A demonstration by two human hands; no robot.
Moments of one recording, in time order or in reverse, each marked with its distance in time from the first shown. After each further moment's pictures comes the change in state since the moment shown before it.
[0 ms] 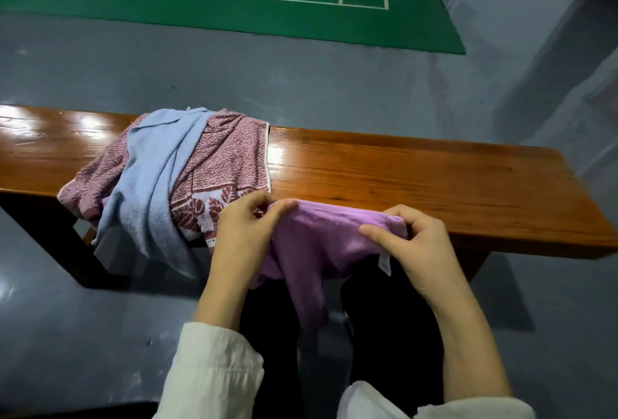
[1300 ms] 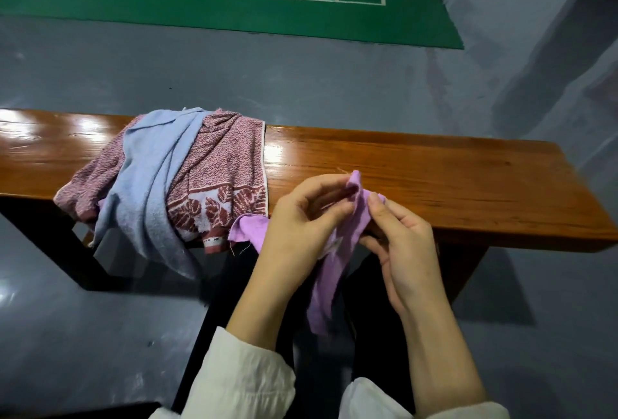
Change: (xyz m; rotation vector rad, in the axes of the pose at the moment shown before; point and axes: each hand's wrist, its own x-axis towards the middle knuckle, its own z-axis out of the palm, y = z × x) left_hand -0.023 0.053 0.039 -0.571 -0.297 0.074; right_hand -0.010 -0.027 0.028 0.571 0.120 0.208
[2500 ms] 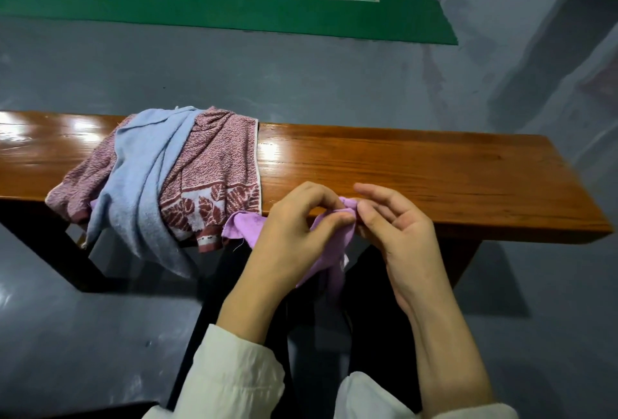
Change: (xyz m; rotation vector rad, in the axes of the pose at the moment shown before) left_hand -0.001 -0.017 -0.011 0.555 -0.072 0.246; right_hand -0.004 -0.004 -0.013 -0.092 -0.072 -0.075
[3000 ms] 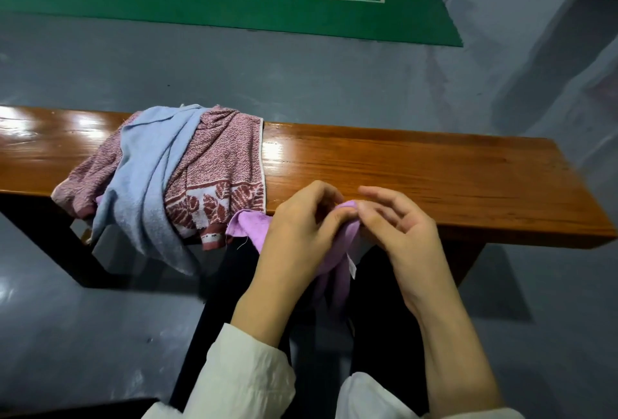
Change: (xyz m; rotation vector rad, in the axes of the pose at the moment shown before) left_hand -0.002 0.006 0.005 0.067 0.104 -0.097; right_hand 0.001 0.003 -0.003 -0.075 -0.030 -0.019
